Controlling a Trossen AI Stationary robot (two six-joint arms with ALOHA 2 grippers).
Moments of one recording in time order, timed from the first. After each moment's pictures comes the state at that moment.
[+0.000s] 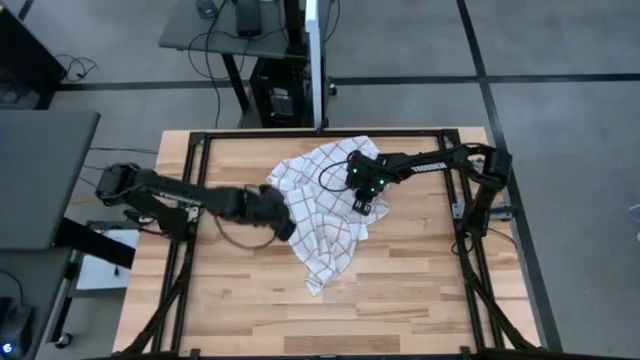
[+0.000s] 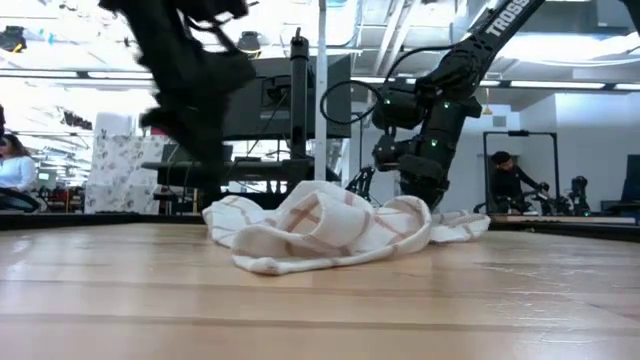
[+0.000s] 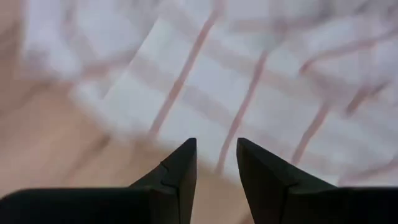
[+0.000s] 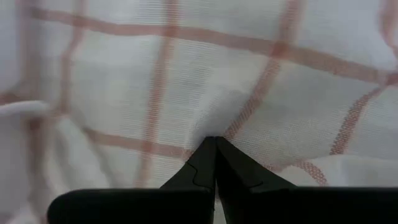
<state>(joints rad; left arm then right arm) 0.00 1.44 0.91 -0.50 -0.31 -0.77 -0.36 1.79 0.99 -0.39 -0.10 0.03</state>
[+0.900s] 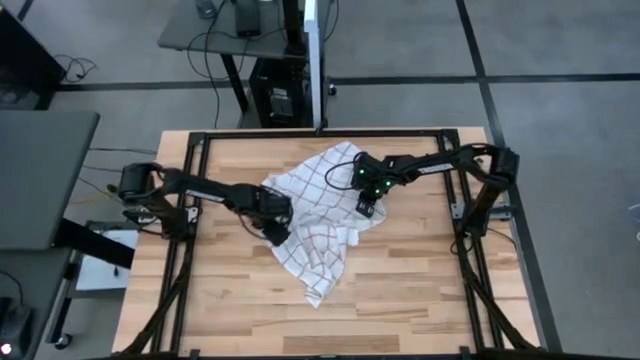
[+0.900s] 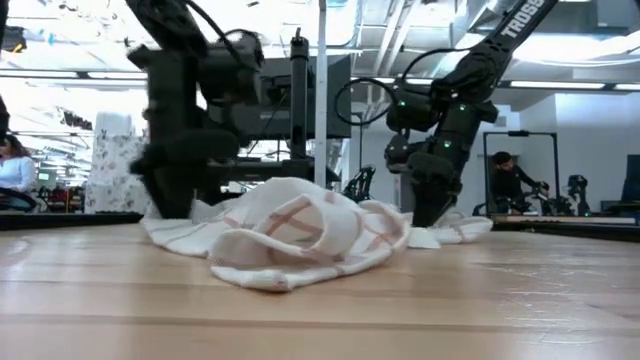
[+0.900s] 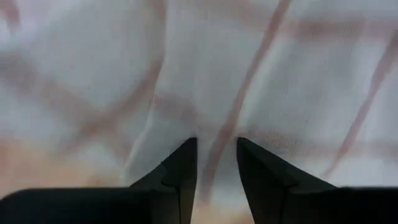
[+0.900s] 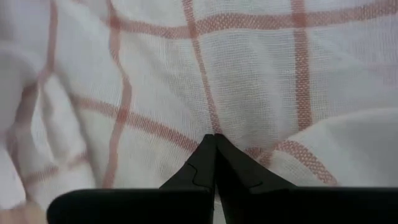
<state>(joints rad) 0.00 1.58 0.88 -0.77 -0.03 -0.78 -0.42 1.77 0.85 -0.35 -0.15 0.04</state>
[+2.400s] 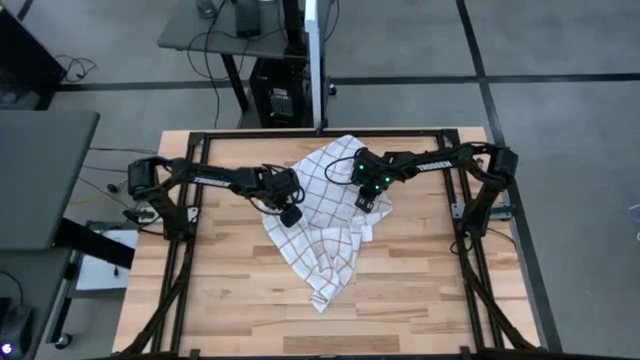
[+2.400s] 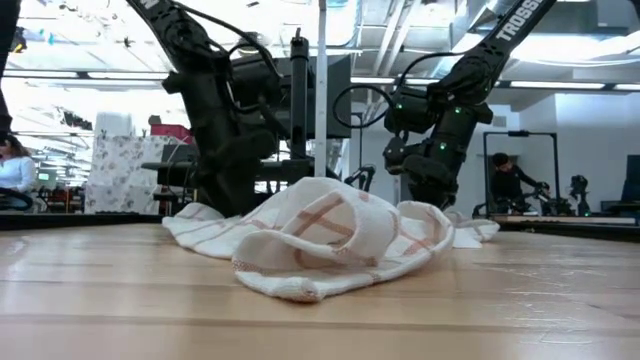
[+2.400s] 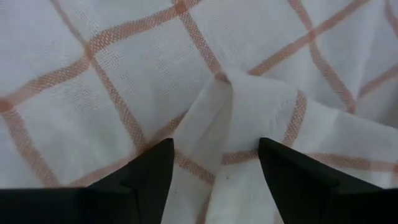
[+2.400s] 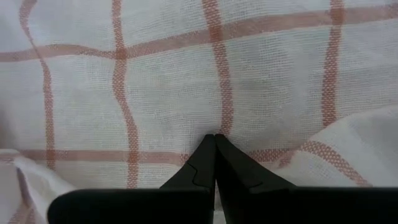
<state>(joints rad) 0.25 1.68 0.91 -0.39 -0.02 -0.38 -0.41 1.78 0.89 -0.35 -0.15 0.06</state>
